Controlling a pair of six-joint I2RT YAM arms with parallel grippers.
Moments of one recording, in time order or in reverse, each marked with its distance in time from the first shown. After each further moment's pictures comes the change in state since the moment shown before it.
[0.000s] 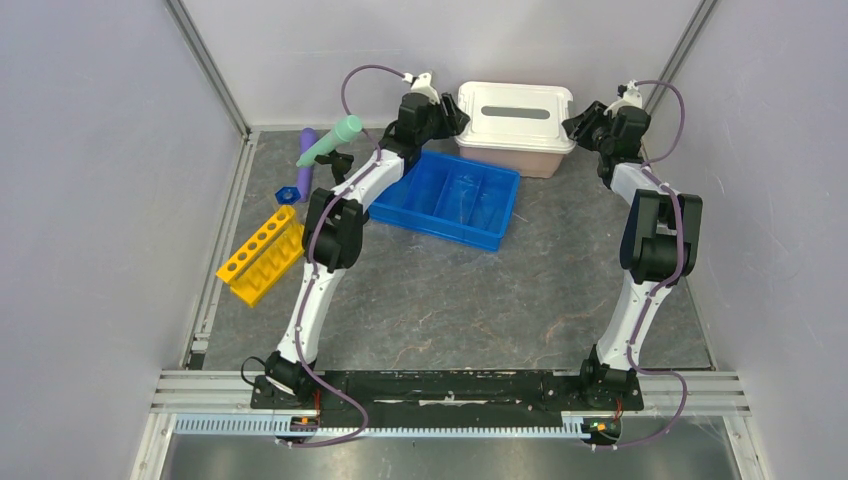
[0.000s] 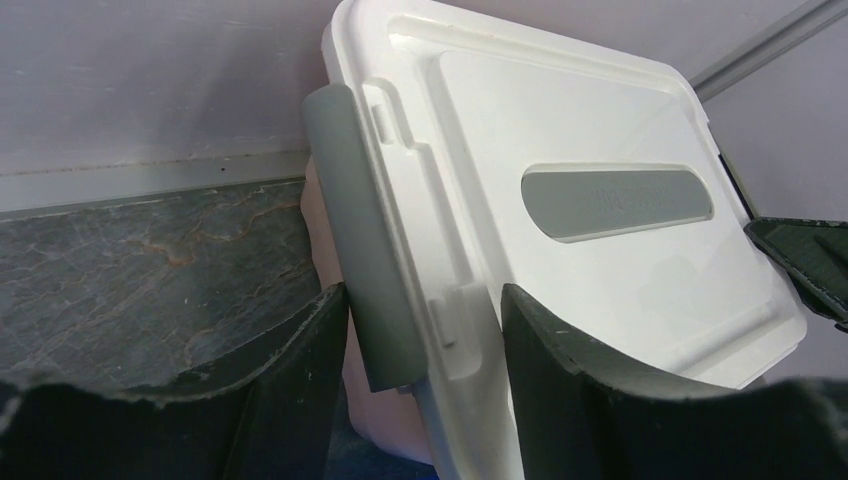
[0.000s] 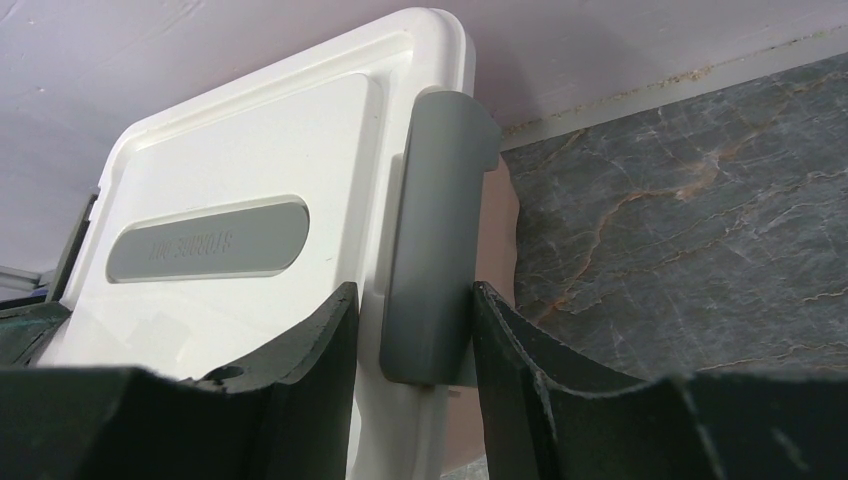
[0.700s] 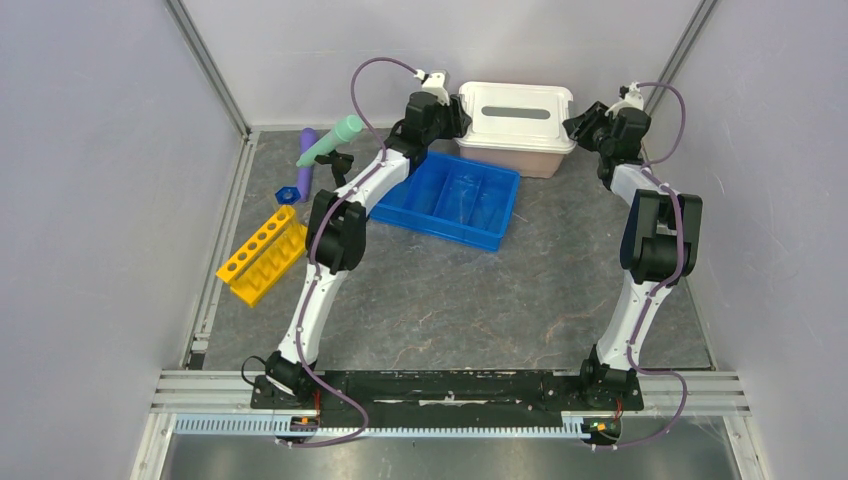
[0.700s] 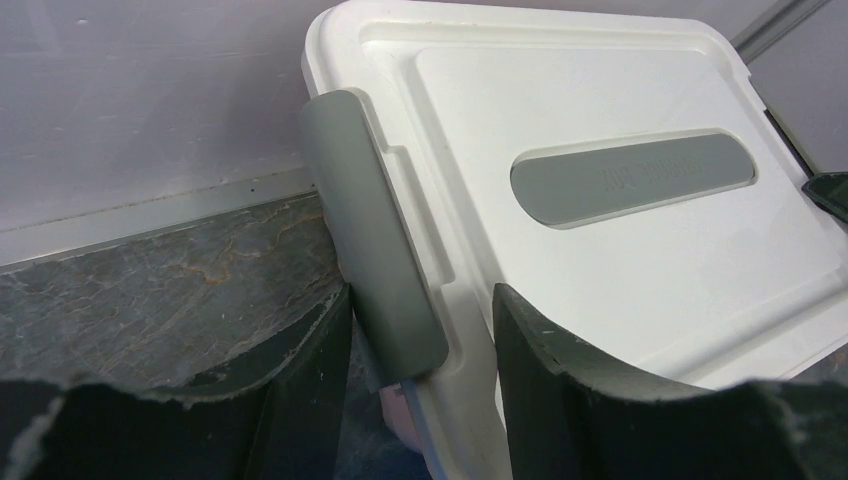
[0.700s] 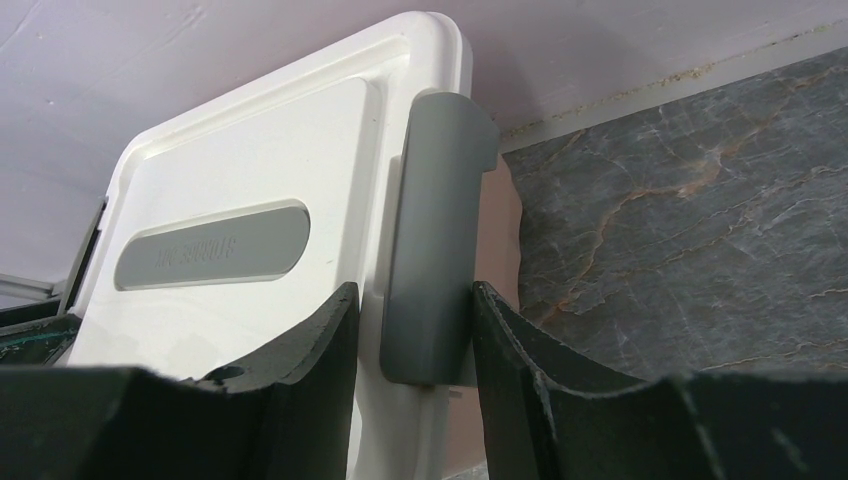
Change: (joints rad) left arm -0.031 0.000 0.041 -0.052 -0.047 0.177; right arm 0.001 0.000 -0.011 0.019 0.002 0.025
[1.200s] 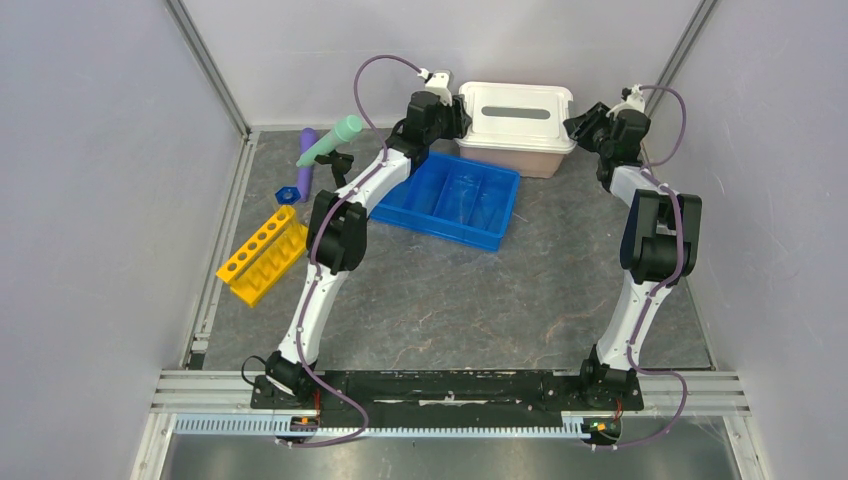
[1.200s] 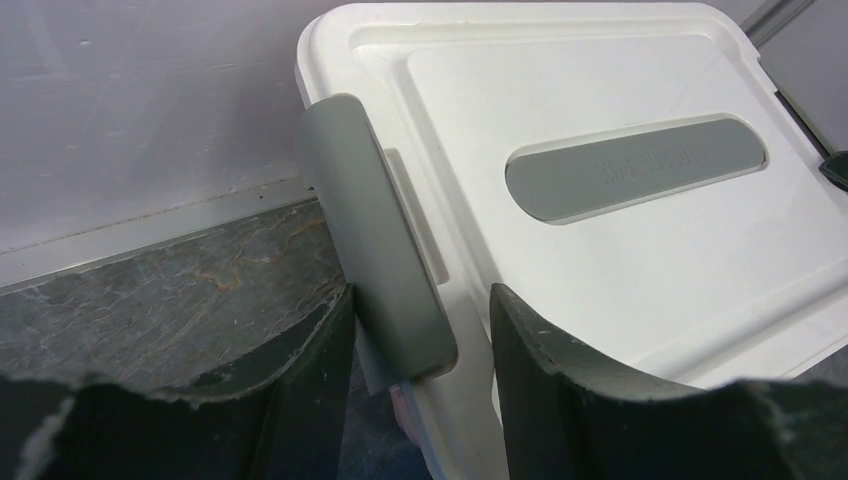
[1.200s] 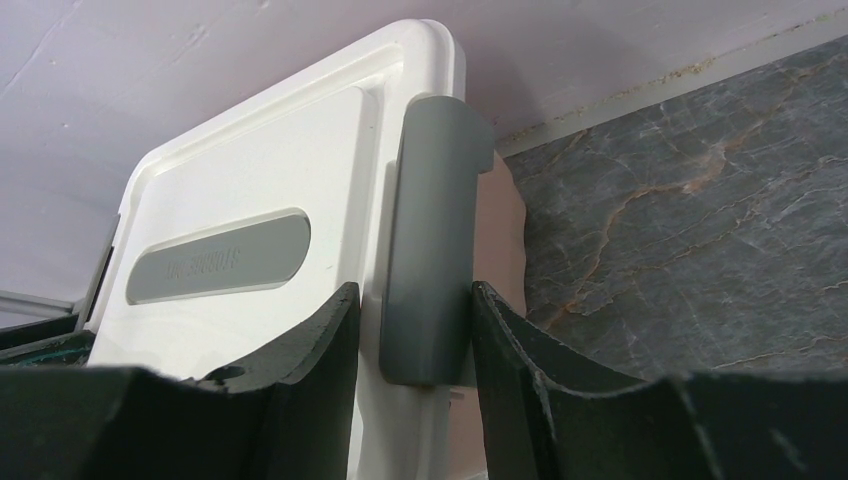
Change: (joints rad) left arm -0.008 0.001 0.013 -0.014 -0.003 0.065; right arm 0.002 0.000 -0.019 0.037 0.014 0.049
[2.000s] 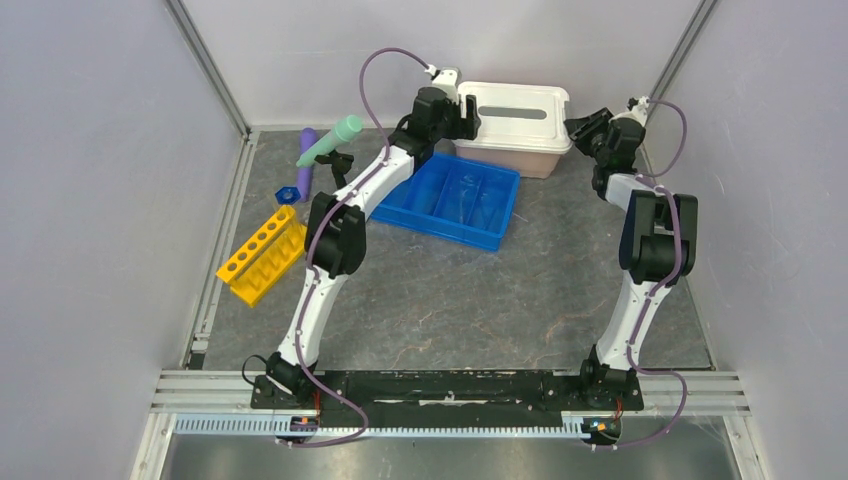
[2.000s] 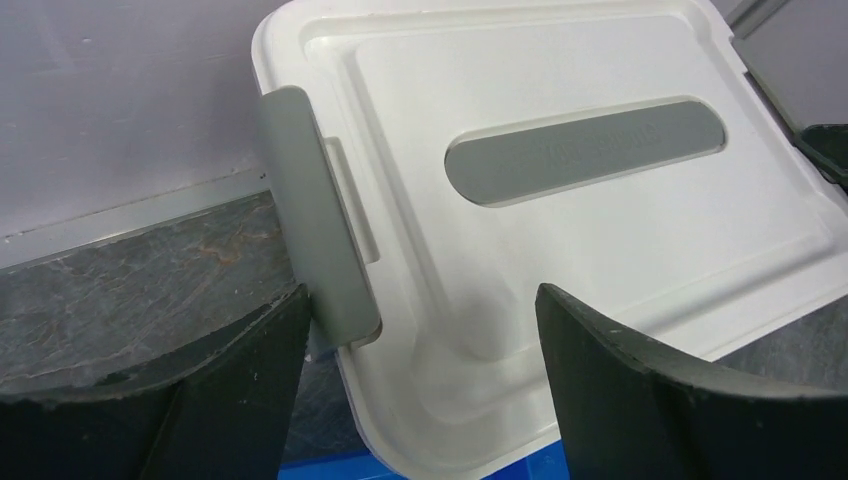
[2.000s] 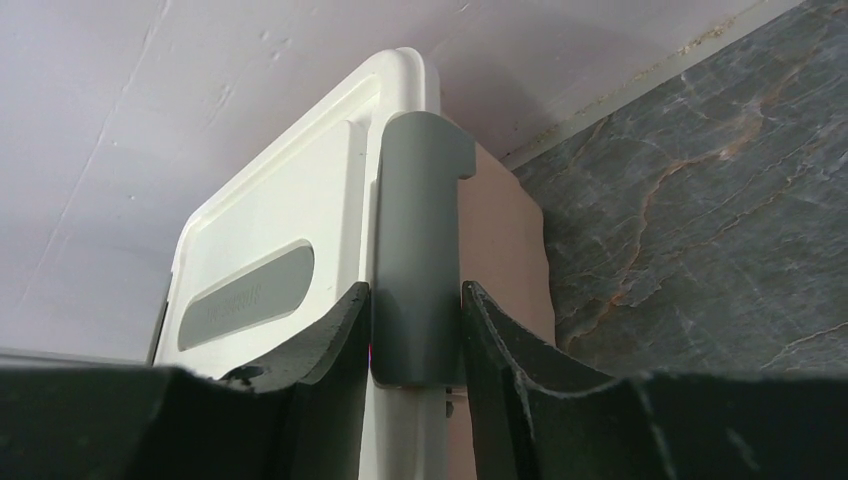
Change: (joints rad) left arm -0.030 -0.060 0.001 -0.108 -0.051 0.034; right arm 0.012 -0.002 -0.085 0.148 0.062 0.219
